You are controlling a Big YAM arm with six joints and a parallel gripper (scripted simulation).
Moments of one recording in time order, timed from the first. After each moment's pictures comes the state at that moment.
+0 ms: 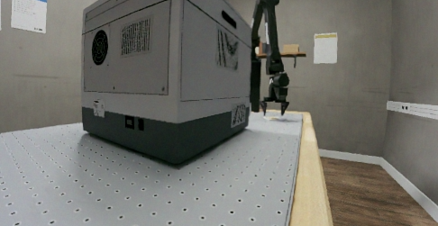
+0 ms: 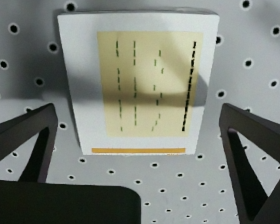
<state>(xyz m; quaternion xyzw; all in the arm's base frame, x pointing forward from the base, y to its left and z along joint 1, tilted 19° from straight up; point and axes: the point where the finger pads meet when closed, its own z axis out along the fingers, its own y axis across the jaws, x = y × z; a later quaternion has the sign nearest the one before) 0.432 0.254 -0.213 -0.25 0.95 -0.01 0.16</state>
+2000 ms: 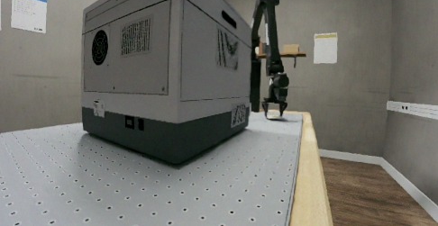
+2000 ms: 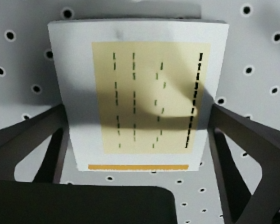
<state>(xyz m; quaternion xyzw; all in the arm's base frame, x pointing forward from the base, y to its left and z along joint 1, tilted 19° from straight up) 0.436 0.255 -0.216 -0.25 0.95 -0.01 0.17</state>
